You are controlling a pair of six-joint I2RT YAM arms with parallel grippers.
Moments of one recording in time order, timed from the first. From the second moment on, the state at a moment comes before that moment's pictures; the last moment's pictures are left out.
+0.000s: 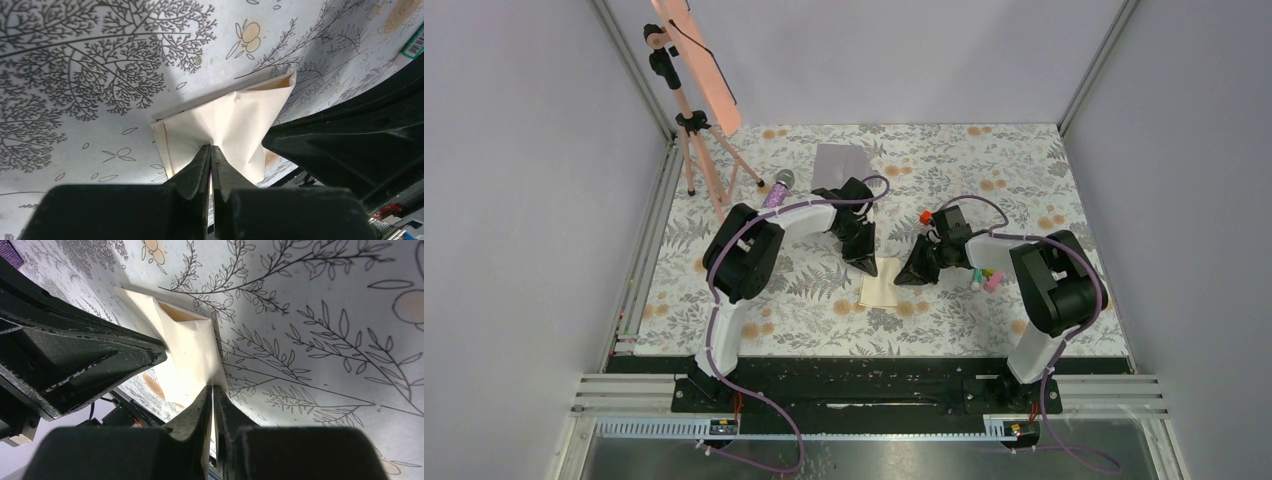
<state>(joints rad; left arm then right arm) -0.64 2.15 1.53 -0.64 0.47 -0.59 0.38 1.74 0.80 -0.15 -0.50 0.83</state>
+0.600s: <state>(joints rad) -0.65 2.06 1.52 -0.62 0.44 -0.64 0.38 1.76 0.82 -0.17 -0.51 0.82</state>
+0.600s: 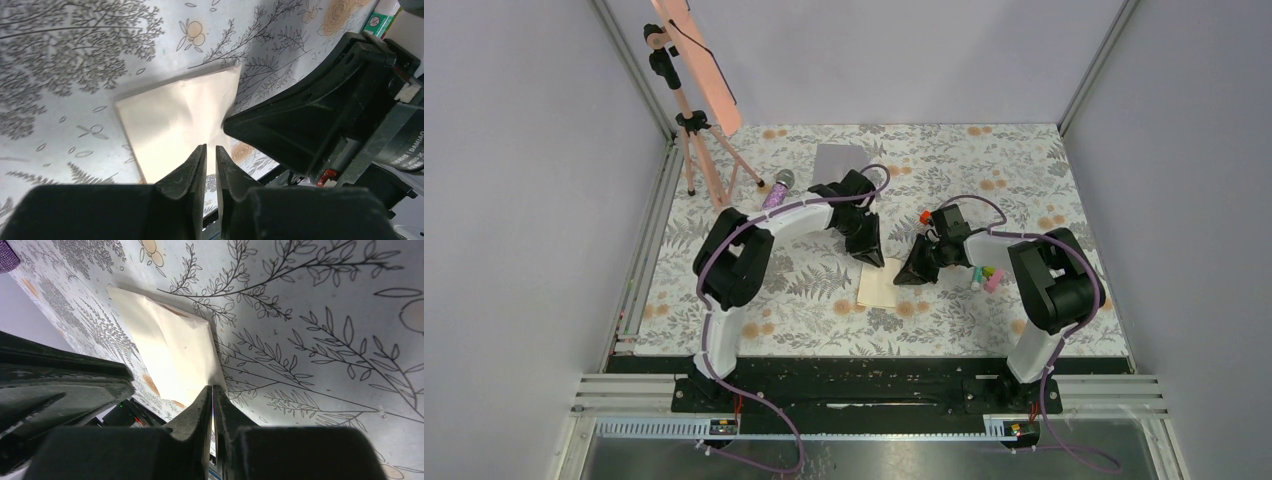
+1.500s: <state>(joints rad) -0.68 2.16 1.57 -0.67 0.41 -0.60 0.38 1.80 0.95 -0.21 -0.43 0.86</state>
